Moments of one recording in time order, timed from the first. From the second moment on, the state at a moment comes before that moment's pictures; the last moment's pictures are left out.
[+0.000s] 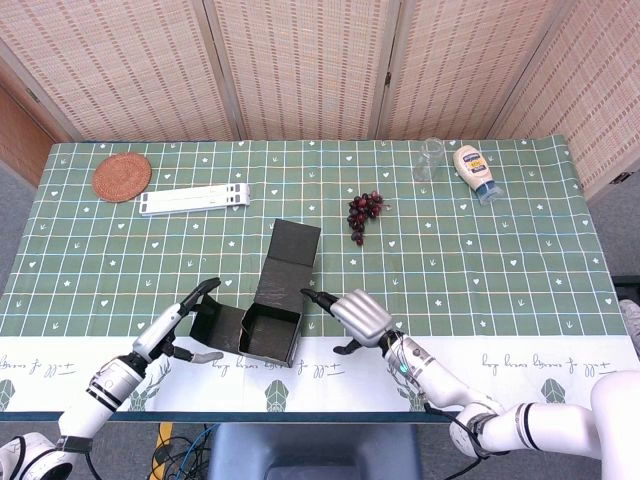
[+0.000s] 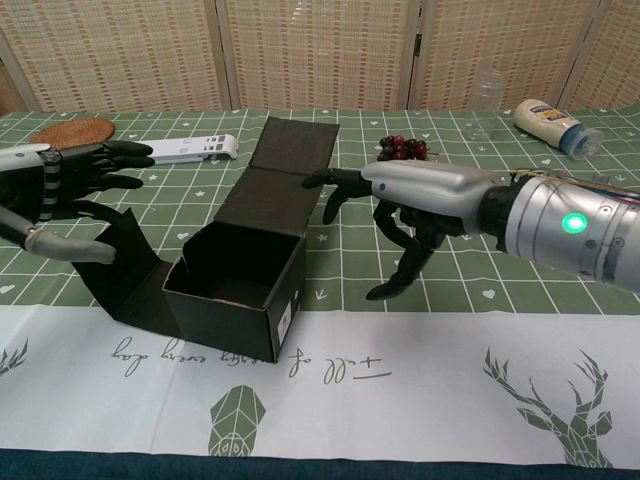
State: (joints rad) left arm -0.58 -1.27 0.06 -1.58 1.54 1.12 -0.90; right arm 0.83 -1.54 0.09 -1.59 -1.26 0.89 -0.16
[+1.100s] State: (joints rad) left arm -0.52 -1.23 0.05 -1.63 1.59 1.15 -0.92; right arm 0.84 -1.59 0.21 -1.53 -1.04 0.72 0.15
